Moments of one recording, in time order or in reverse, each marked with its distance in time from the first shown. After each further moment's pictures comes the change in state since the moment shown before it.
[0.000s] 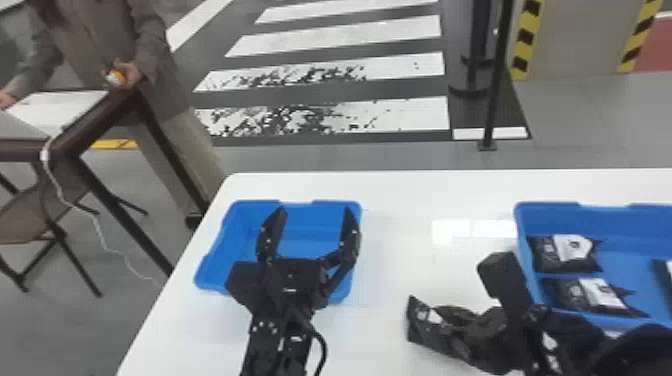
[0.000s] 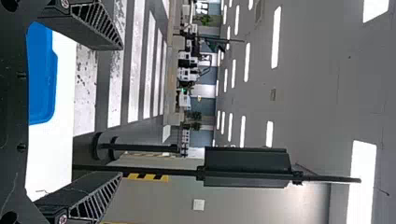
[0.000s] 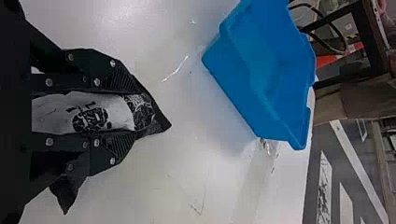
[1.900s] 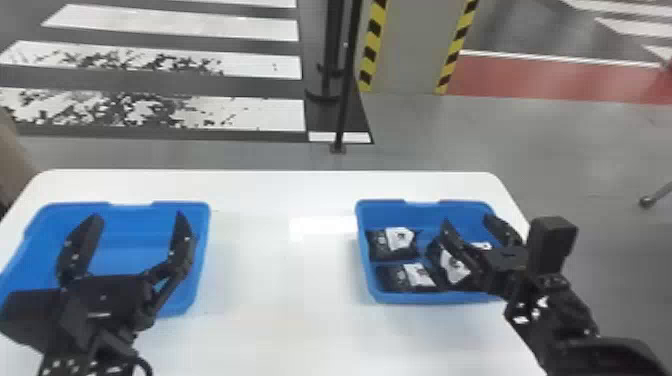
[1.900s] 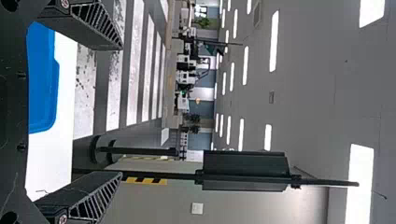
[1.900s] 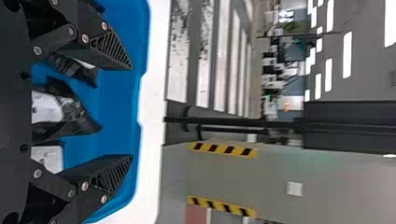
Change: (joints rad) left arm 0.018 0.000 0.020 0.000 0.008 -0.025 -0.006; right arm 0.260 0.113 -0.666 -0.093 0.087 -0.517 -0.219
